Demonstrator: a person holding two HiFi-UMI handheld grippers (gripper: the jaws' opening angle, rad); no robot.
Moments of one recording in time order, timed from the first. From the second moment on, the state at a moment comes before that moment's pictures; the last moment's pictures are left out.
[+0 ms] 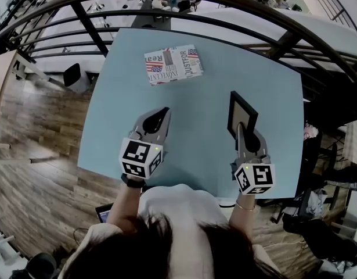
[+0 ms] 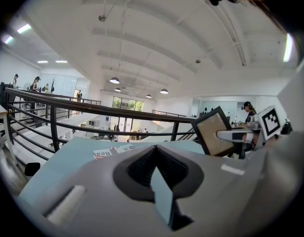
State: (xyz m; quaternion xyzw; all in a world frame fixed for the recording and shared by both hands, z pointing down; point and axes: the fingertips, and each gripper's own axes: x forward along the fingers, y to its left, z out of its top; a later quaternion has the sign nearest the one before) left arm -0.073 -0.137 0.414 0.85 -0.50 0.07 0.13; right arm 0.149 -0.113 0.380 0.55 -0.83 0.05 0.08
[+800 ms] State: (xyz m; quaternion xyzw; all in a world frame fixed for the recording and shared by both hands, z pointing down) left arm -0.071 -0.138 0.416 0.86 -0.49 0.08 0.11; right arm 0.149 -0.113 0.385 0.55 -0.83 0.07 0.07
